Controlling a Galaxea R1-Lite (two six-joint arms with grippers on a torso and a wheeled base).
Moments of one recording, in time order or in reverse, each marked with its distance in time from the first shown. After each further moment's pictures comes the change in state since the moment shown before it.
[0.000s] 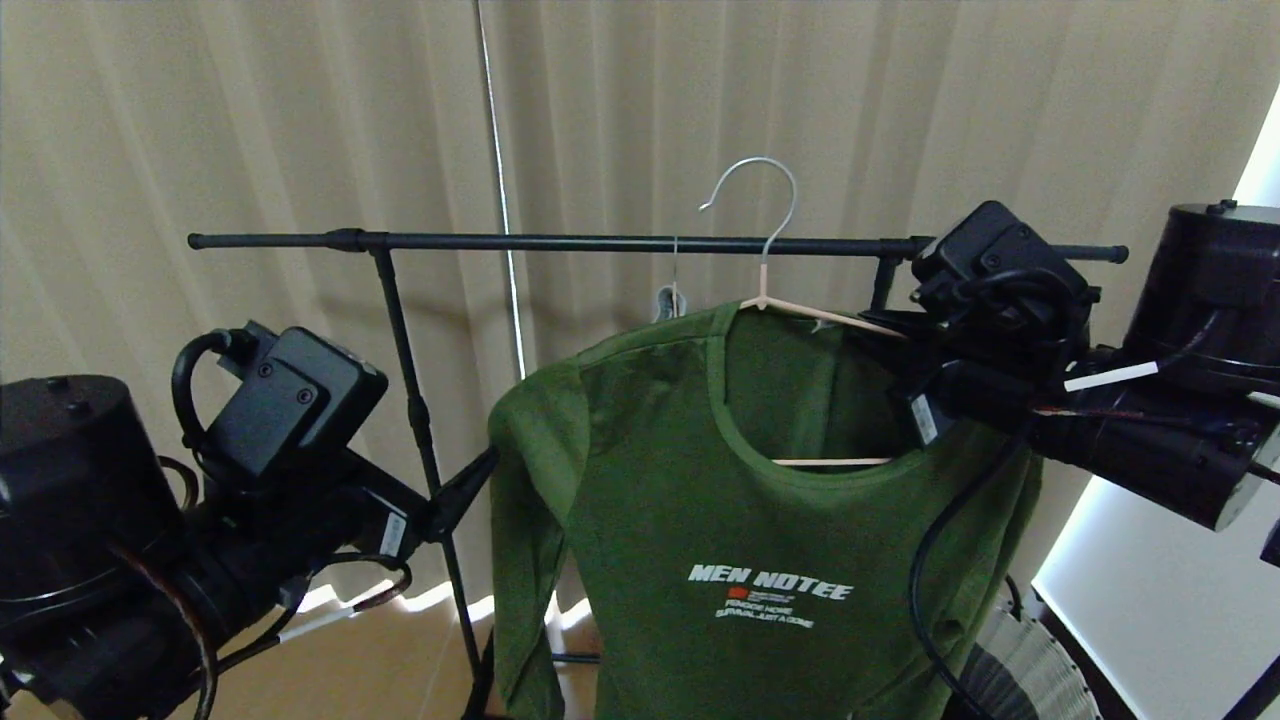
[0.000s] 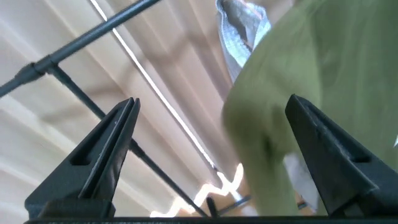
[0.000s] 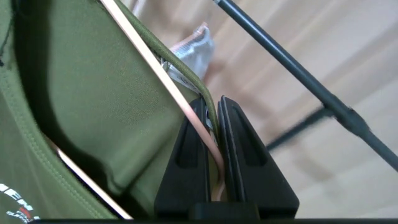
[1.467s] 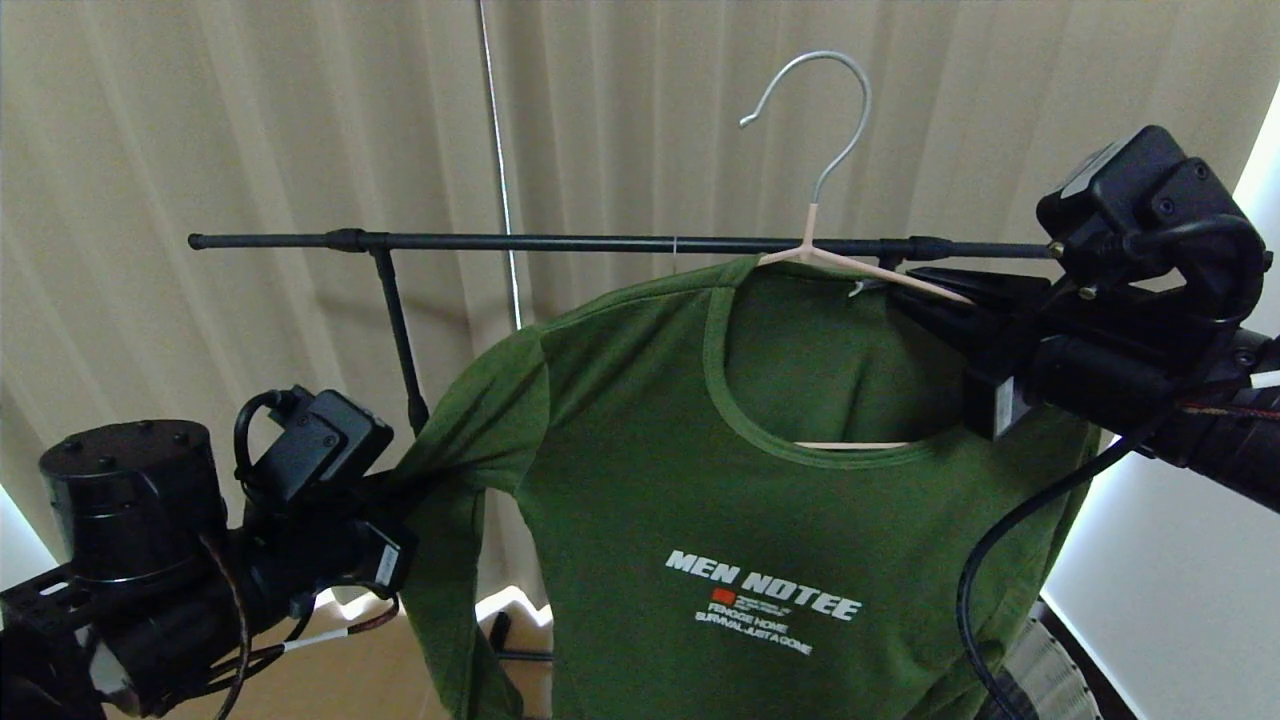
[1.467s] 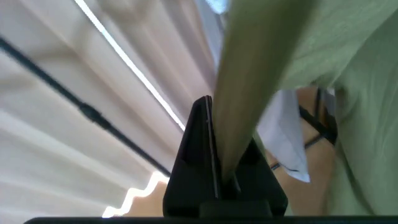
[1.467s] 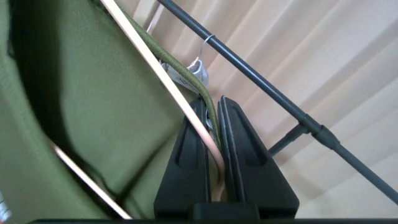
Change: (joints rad) left arm 0.216 0.157 0.094 -0.112 -0.263 -0.030; right arm 0.040 -0.138 0.029 0.000 0.006 0.000
